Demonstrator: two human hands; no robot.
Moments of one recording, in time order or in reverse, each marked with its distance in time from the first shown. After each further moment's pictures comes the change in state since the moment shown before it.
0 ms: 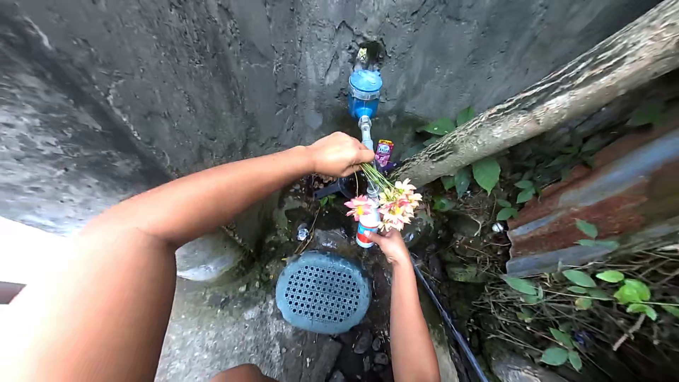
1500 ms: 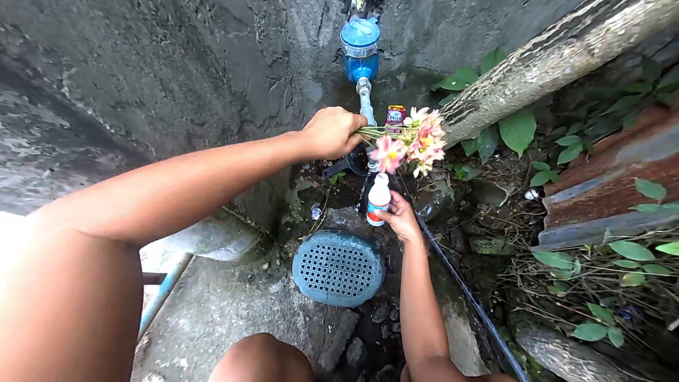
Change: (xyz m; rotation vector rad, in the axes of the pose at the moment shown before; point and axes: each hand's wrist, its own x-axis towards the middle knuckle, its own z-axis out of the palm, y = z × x) left_hand 0.012 0.037 -0.017 -0.125 -0.180 -0.529; right_hand -0.006 0.014 -0.016 0.015 -0.078 -0.108
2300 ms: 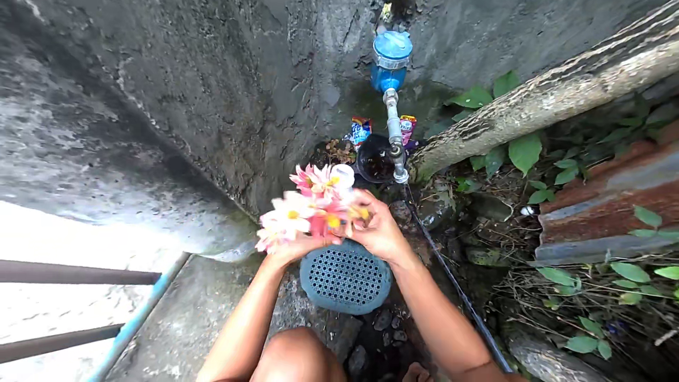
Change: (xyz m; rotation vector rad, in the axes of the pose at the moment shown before) left_hand -0.194 0.030 0.121 -1.021 0.718 -0.423; right_hand -0.035 -0.118 0.117 0.056 -0.322 -0.147
